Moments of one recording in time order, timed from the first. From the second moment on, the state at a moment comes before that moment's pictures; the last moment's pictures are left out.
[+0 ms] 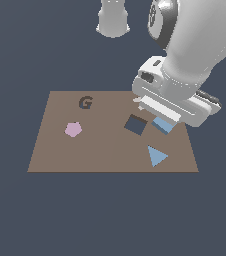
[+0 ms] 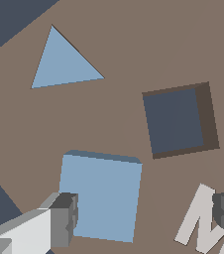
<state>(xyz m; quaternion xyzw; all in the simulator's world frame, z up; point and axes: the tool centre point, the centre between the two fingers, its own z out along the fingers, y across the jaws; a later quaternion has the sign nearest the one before) -0.019 0.143 0.068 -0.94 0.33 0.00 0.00</state>
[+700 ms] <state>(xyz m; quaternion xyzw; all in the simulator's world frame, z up) -0.007 0.172 0.050 -0.92 0.38 0.00 0.00</state>
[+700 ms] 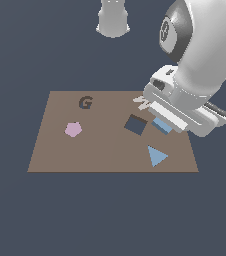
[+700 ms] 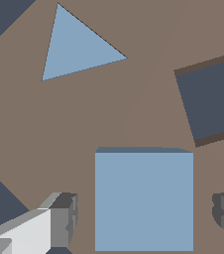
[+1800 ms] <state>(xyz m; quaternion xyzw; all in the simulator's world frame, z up) -0.006 0.172 0.031 -0.92 0.38 0.00 0.00</state>
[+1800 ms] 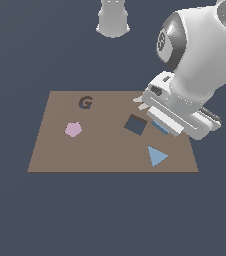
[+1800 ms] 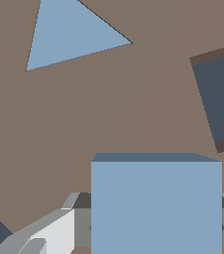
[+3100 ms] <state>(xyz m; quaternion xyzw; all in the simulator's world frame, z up) -0.011 0.123 0.037 -0.95 0.31 0.00 0.00</state>
